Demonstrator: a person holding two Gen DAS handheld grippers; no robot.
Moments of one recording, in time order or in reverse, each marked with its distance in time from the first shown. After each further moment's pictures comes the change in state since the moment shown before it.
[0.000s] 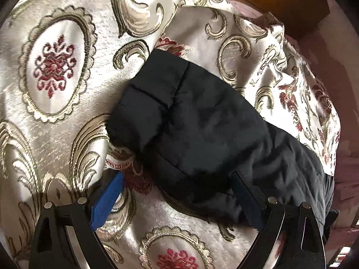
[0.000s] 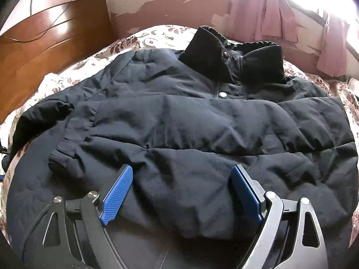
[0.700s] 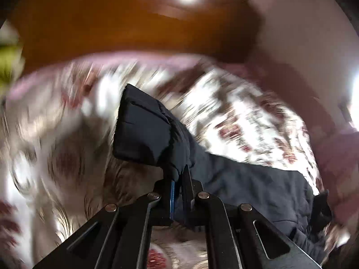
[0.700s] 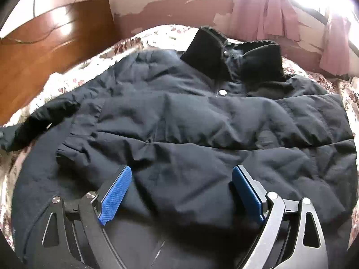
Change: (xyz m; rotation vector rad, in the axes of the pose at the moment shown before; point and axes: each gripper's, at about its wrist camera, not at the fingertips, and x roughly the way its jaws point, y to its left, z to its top) left arm -0.125 -0.063 -0.004 0.311 -0.397 -0.159; right arm -0.018 -0.011 -0.005 0.015 -0.009 0.037
